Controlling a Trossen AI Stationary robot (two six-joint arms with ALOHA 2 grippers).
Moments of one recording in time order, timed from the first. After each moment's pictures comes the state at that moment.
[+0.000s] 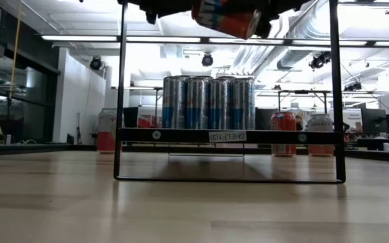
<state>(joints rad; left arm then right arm) 0.01 1.28 0.89 0.29 -0.19 0.14 -0.02 1.22 0.92 0.00 0.13 0.07</state>
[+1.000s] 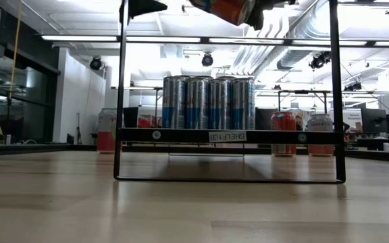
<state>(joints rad) 0.05 1.06 0.89 0.04 -0.19 -0.32 -0.01 1.23 0.92 0.14 0.09 0.08</state>
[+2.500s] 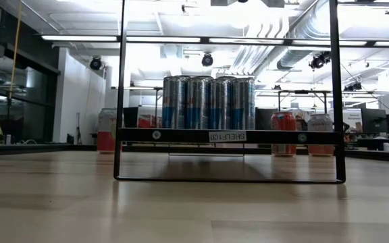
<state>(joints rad) 0.03 1.43 1.03 0.83 -0.09 -0.19 0.01 1.33 0.92 0.75 0.10 0.13</state>
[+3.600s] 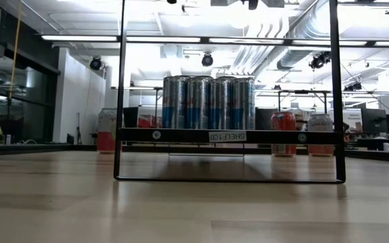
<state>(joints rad) 0.08 1.42 1.03 0.78 -0.10 -0.18 0.00 1.25 0.92 0.54 0.15 0.26</state>
